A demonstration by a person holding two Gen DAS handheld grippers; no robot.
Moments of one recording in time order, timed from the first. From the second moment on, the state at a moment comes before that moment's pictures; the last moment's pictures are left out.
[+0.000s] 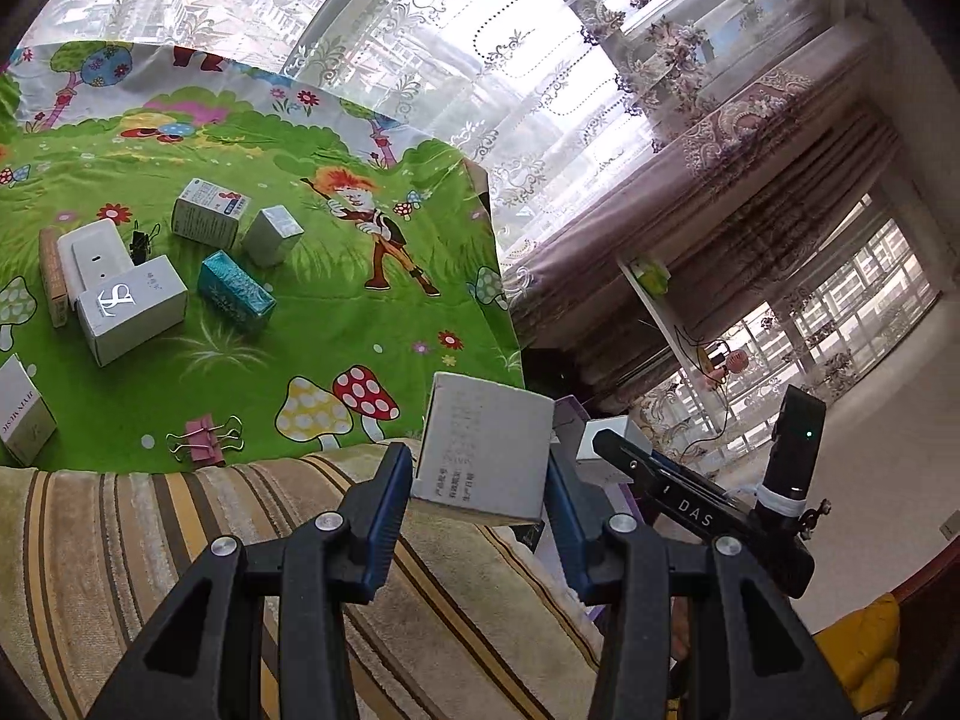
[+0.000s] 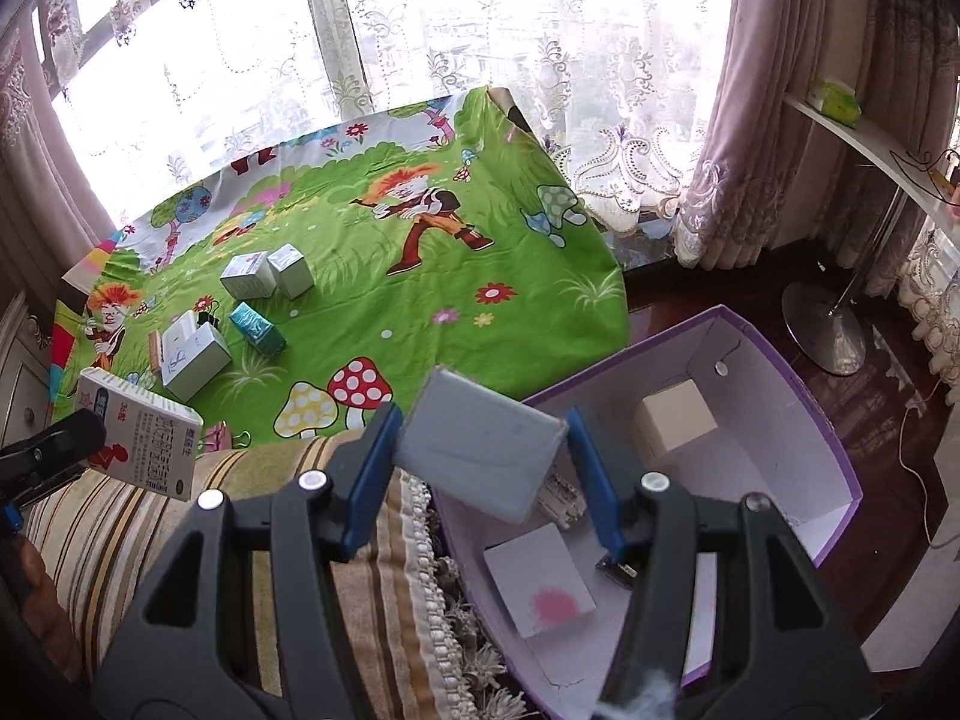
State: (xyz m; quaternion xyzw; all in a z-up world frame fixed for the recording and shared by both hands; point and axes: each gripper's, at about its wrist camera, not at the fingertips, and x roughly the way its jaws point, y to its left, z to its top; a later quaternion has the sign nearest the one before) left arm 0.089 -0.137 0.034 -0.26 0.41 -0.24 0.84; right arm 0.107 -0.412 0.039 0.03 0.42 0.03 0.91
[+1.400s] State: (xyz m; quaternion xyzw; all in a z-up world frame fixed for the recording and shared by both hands) left arm 0.058 -0.073 0.117 0.00 0.25 -0.09 0.96; right arm 0.099 -0.369 0.107 -0.03 0.32 0.06 0.95
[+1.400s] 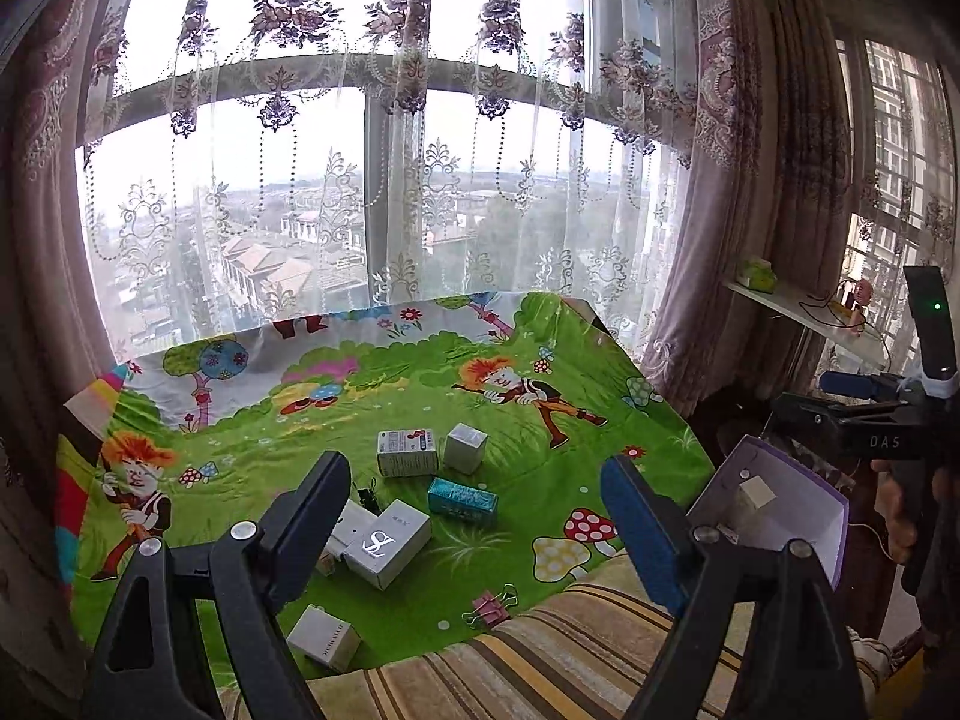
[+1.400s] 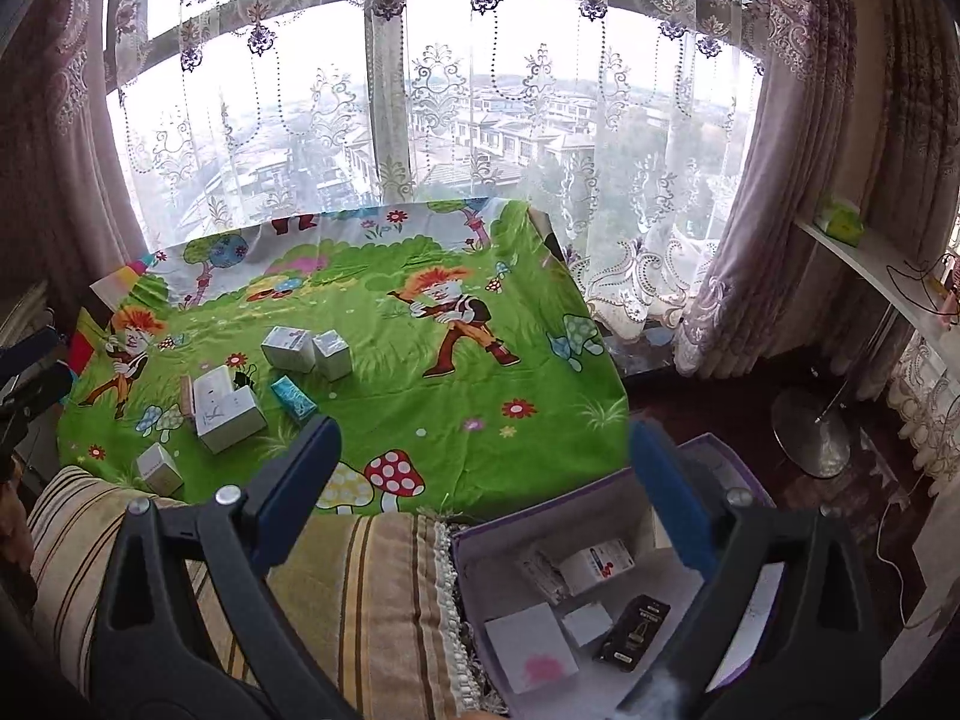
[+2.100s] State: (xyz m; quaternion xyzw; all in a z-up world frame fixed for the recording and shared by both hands) left arm 0.148 0.035 0.073 -0.14 0.39 0.01 0.91; right arm 0.194 -0.239 0.080 -0.09 0.38 0.15 0.91
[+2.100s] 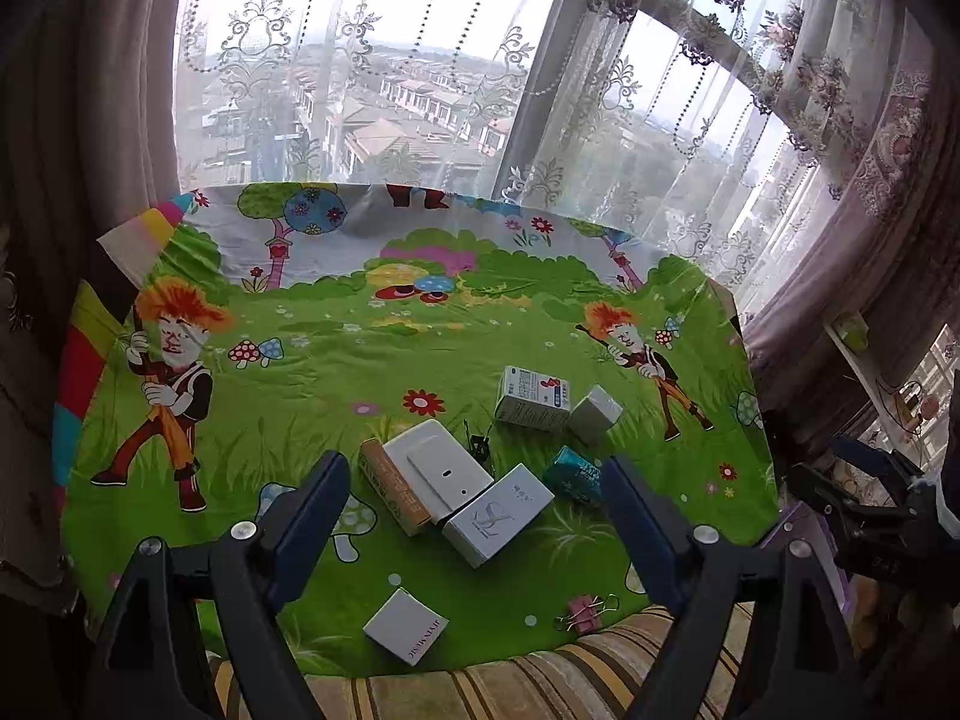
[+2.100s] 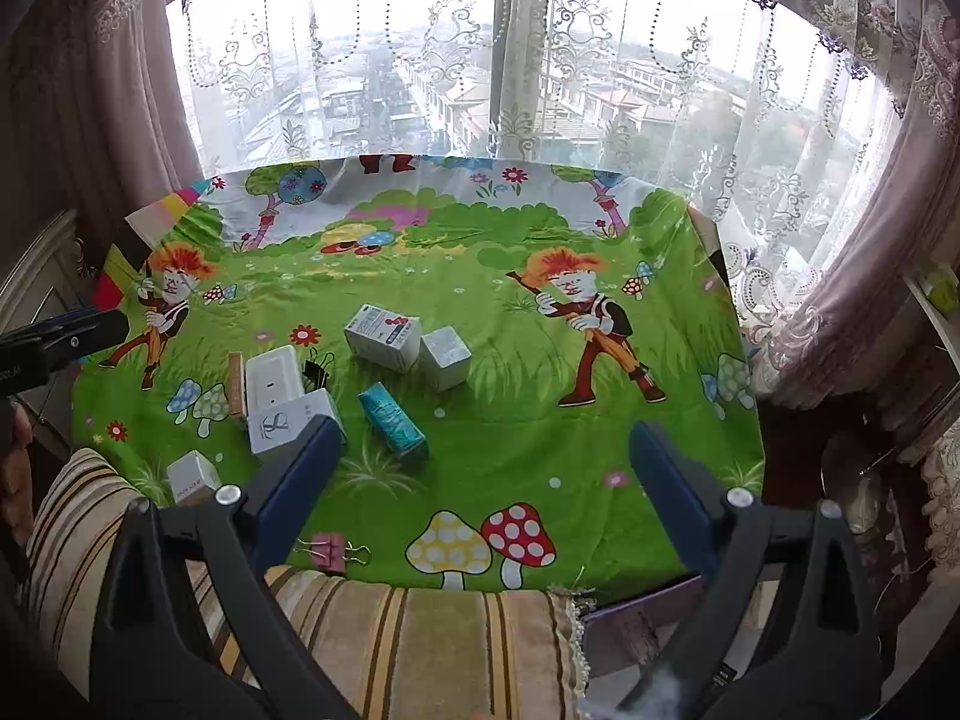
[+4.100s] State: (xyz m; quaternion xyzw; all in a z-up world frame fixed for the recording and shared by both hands) left arm 0.116 0.011 -0.016 -0.14 0.48 0.01 0.87; right arm 0.224 -0.153 -0.042 -0.14 0.48 0.25 0.83
